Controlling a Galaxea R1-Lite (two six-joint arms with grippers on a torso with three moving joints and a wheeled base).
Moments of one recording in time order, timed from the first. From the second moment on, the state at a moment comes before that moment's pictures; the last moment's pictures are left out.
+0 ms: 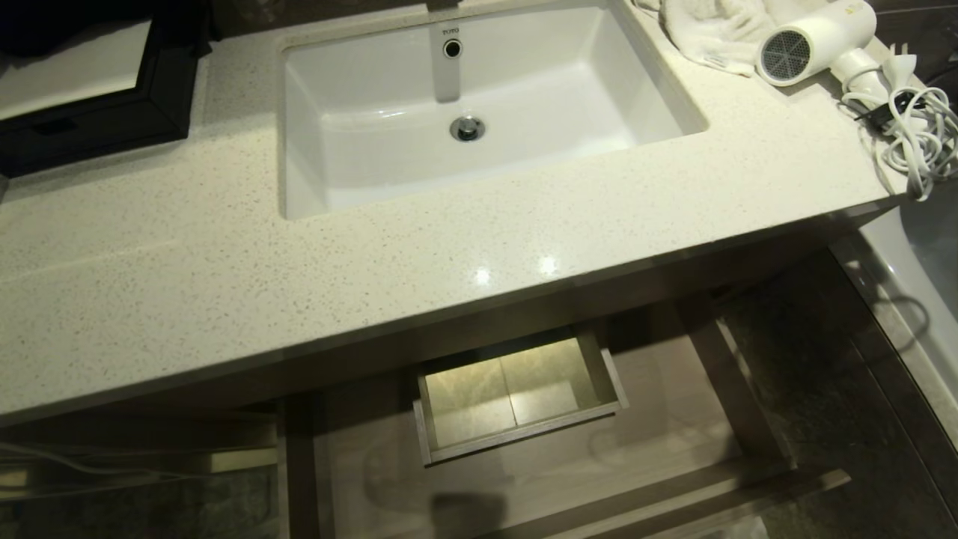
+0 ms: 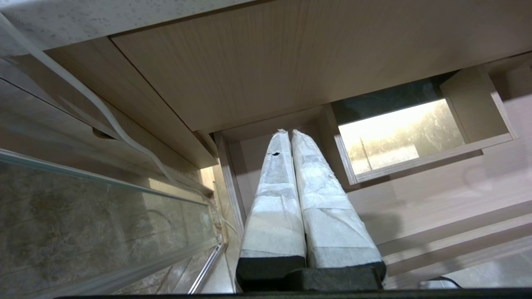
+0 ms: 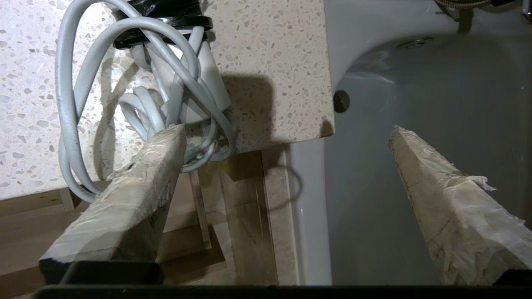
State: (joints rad) left arm 0.00 0.00 0.00 0.00 0.00 0.00; right arm -0.50 1.61 -1.89 0.54 0.22 -0.44
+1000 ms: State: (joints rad) left arm 0.00 0.00 0.00 0.00 0.00 0.00; right arm -0.50 1.60 -1.89 0.55 0.47 -0.45
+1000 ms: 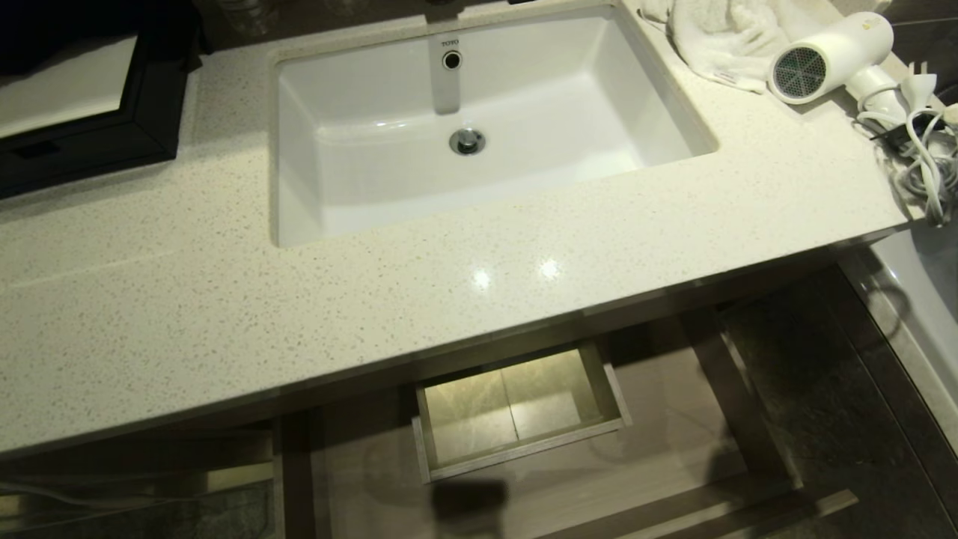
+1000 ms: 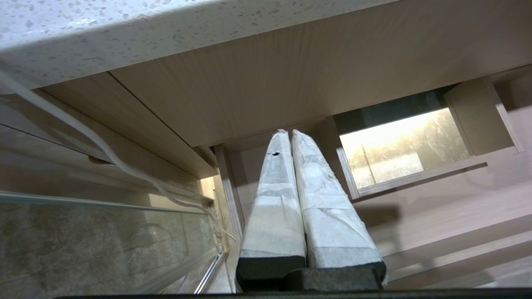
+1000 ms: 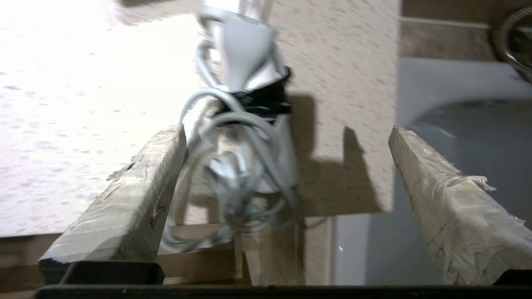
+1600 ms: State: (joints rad) left arm 0.00 0.00 0.00 0.00 0.00 0.00; right arm -0.50 1.62 -1.89 0.63 0.66 -0.47
